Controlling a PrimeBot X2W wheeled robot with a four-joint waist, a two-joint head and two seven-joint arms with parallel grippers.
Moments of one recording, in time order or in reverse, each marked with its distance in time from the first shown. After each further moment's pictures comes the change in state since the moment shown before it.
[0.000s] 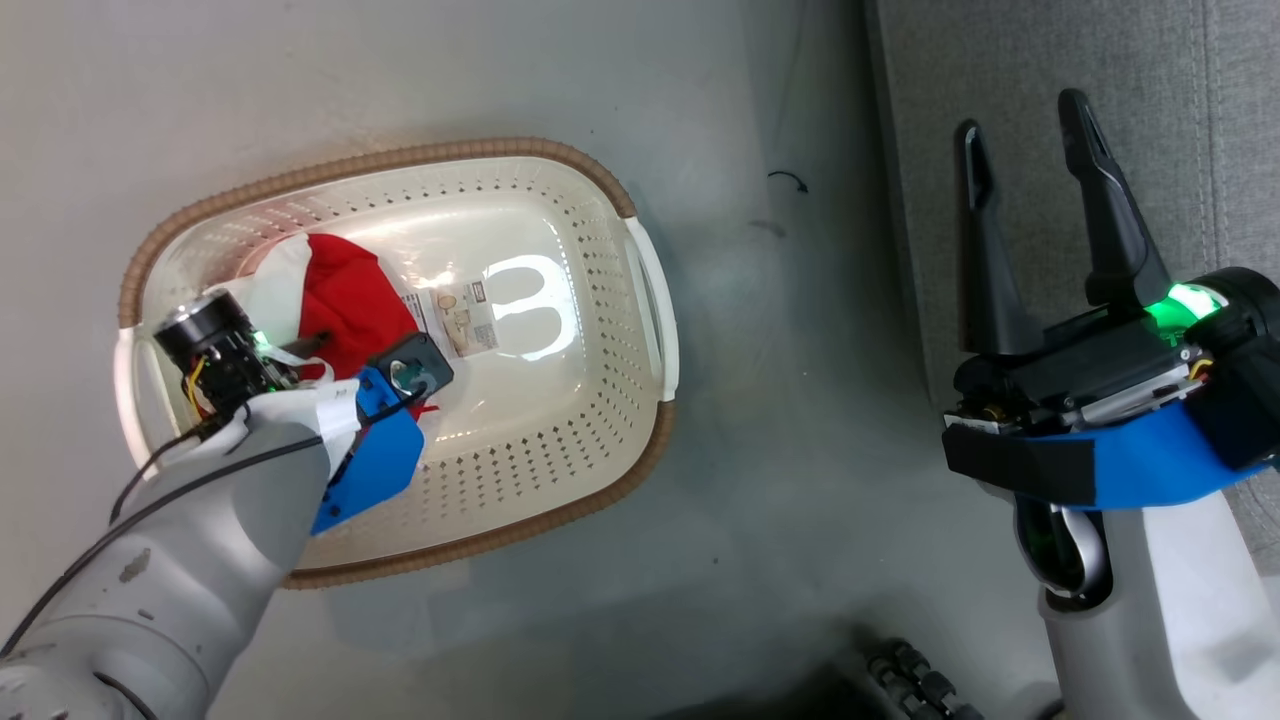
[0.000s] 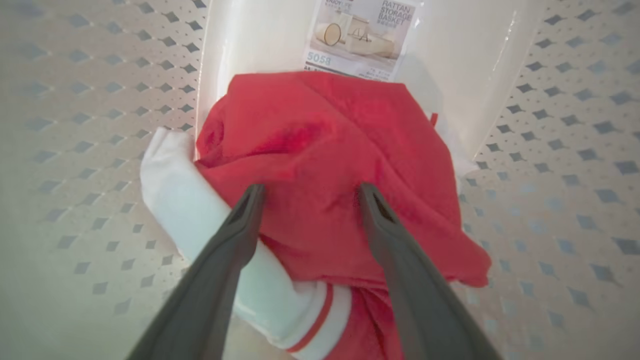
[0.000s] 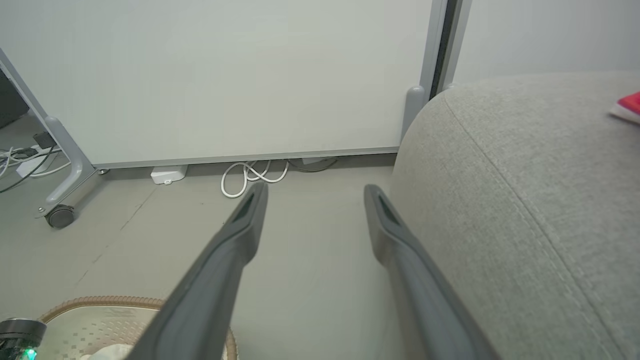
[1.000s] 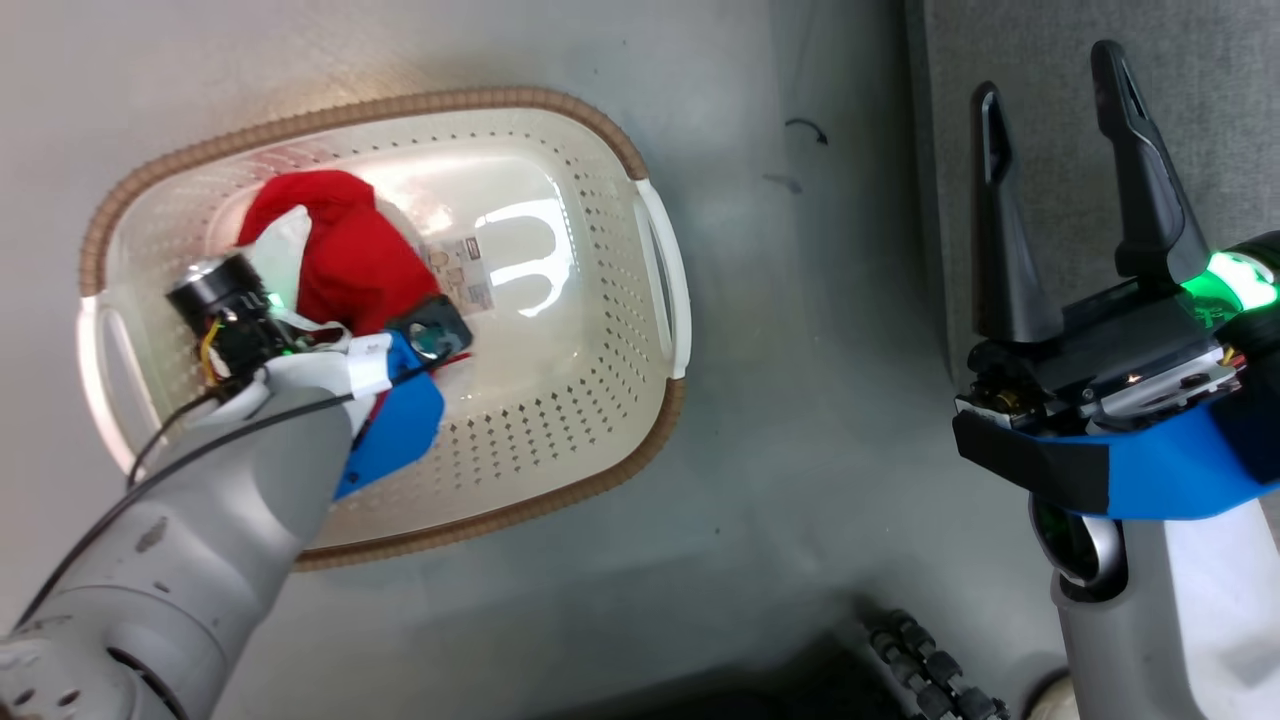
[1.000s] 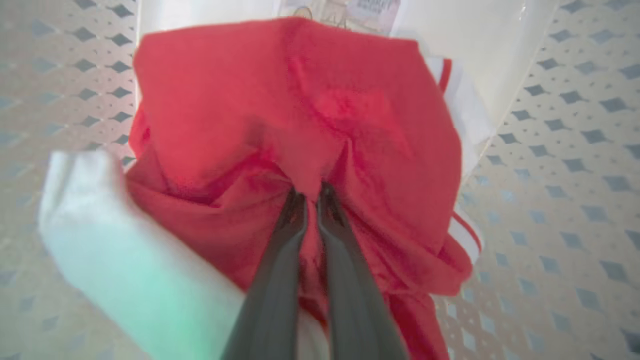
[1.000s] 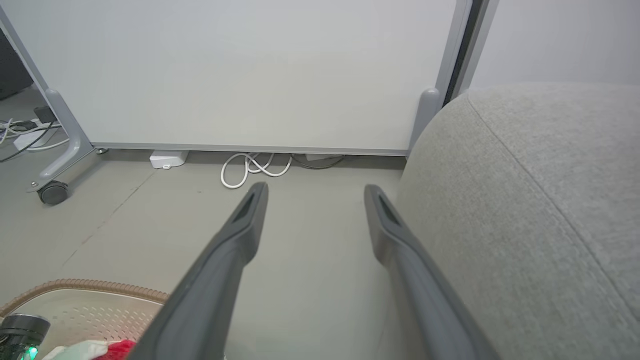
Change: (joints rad) left arm -0.059 -0.021 -0.008 -0.014 0.013 0.000 0.107; right arm -0.024 0.000 -0.001 -0.082 -0.077 0.000 0.000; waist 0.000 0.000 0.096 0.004
